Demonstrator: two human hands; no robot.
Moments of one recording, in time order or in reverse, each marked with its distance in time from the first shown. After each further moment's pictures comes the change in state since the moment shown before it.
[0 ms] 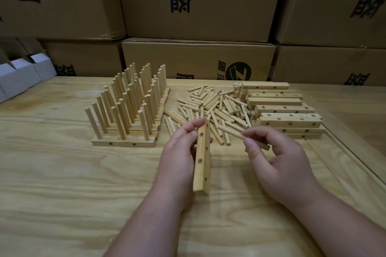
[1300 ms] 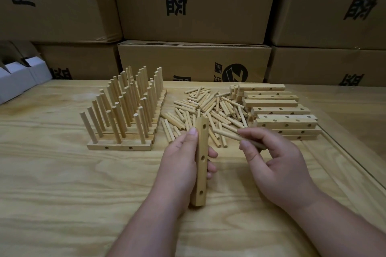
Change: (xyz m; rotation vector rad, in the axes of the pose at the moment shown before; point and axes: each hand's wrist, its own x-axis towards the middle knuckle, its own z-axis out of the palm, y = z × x) left_hand 0.001 -0.009 -0.001 0.156 -0.074 0.042; right_hand 0.001 0.000 0.000 0.011 0.019 -0.039
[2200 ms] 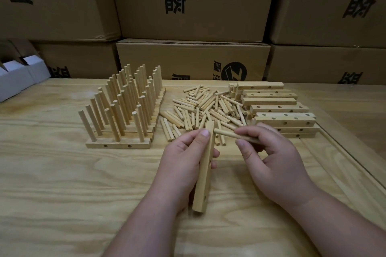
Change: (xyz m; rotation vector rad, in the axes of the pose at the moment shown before) left_hand -0.006 0.006 0.002 -0.031 -0.046 -0.018; right_hand 0.001 0.005 0.000 0.009 -0.060 0.002
